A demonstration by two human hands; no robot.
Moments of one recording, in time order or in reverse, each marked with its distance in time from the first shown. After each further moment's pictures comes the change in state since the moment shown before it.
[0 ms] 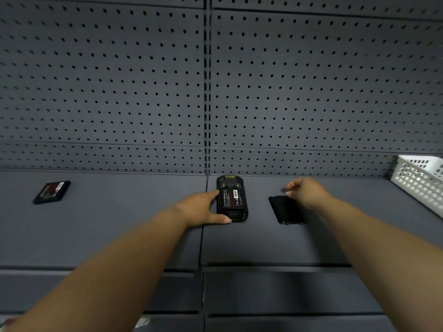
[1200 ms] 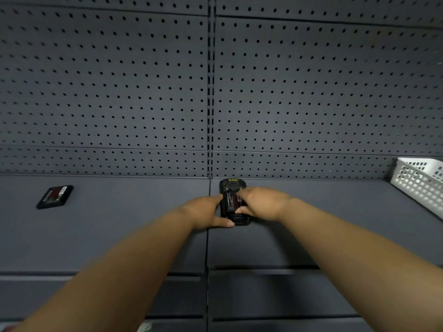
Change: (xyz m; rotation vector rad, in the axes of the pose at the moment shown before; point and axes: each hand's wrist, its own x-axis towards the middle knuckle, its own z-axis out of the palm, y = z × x) left_hand 0.004 -0.002 -0.001 0.093 -0.041 0.010; right_hand -0.030 -0.080 0.053 -0.776 -0.252 -0.549
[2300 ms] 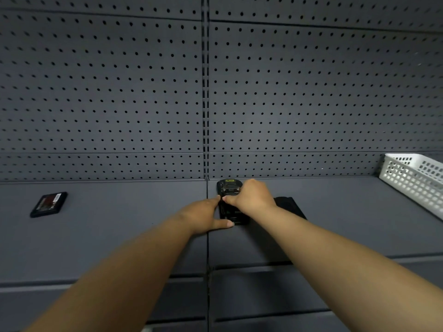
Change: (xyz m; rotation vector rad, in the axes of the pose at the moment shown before) left_hand -0.008 0.000 0.004 0.002 0.025 0.001; right_hand 0.001 -0.040 -0.004 0.584 0.314 0.546
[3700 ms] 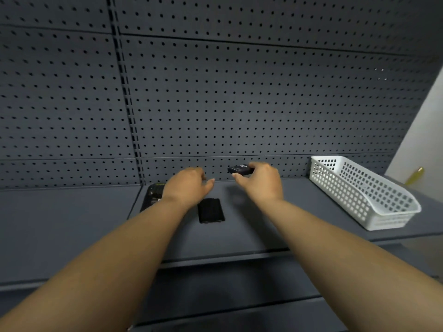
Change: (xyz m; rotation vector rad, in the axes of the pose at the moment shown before) left_hand 0.040 0.172 -0.001 0.042 0.538 -0.044; right_hand -0.005 0.155 -0.126 0.164 0.435 -0.097
